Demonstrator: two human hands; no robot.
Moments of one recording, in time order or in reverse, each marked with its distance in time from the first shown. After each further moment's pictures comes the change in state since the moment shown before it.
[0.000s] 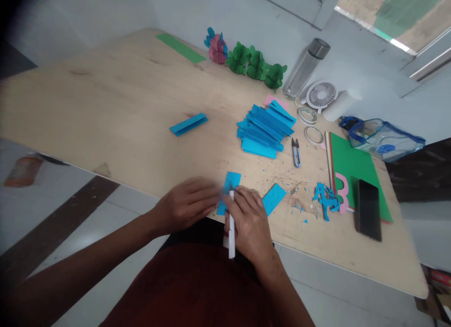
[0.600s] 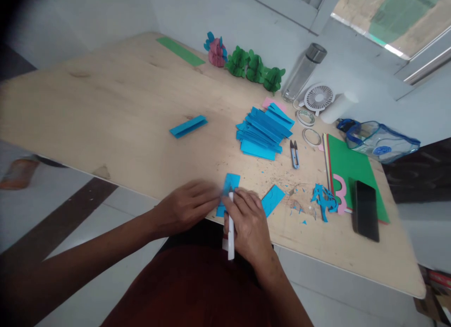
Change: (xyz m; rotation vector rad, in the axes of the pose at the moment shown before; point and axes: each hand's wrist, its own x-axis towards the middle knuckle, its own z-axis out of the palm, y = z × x) left_hand 0.005 -0.001 -0.005 0.084 -0.104 0.101; right_hand 0.001 -0.001 -0.001 -0.001 0.014 -0.008
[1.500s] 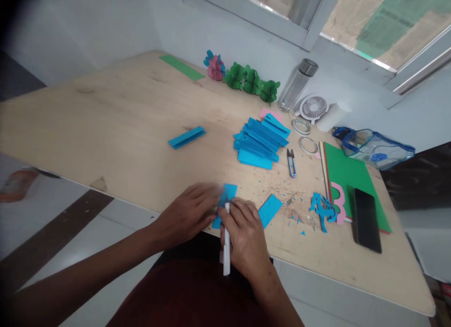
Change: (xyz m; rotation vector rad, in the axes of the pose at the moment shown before) left_hand 0.011 0.007 0.006 -0.089 -0.125 -0.306; right_hand 0.001 -0.001 -0.001 0.008 -0.002 0.005
